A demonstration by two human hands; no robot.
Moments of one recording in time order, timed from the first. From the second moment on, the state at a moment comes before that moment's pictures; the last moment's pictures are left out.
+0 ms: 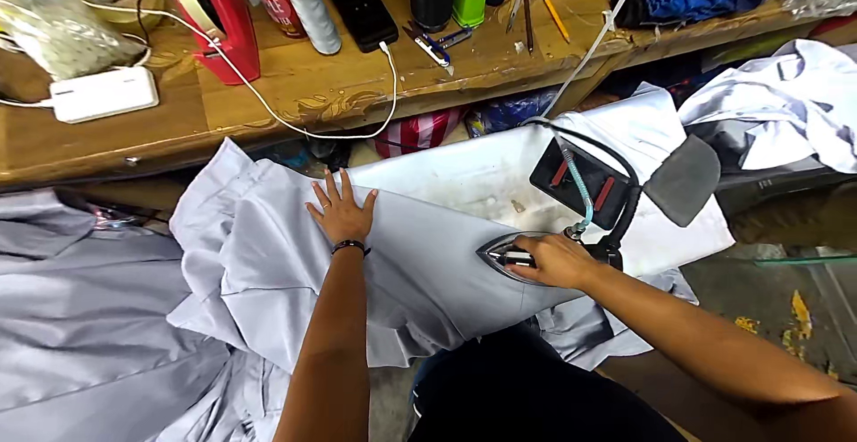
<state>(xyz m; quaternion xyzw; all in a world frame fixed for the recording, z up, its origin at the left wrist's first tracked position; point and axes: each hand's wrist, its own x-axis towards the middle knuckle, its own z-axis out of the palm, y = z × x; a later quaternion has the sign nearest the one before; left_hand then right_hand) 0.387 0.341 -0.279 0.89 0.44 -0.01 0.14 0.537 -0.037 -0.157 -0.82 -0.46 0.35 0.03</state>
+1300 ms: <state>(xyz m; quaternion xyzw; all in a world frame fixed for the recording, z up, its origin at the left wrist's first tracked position) 0.386 0.340 -0.292 0.89 0.44 0.02 0.13 0.514 0.161 -0.145 -0.86 -0.37 0.35 0.09</state>
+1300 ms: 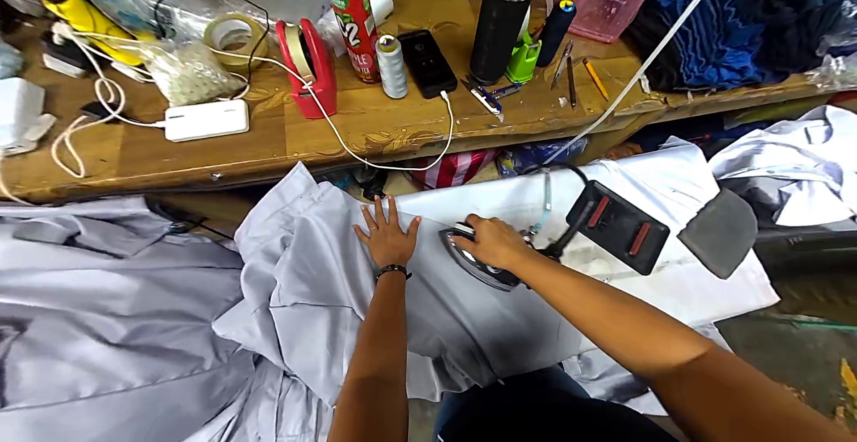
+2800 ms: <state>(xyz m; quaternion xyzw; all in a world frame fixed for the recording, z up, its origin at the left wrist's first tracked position) 0.347 0.332 -0.250 0.90 0.38 0.12 0.21 0.655 -0.065 -0.133 -0.87 -0.36 0.33 0.08</state>
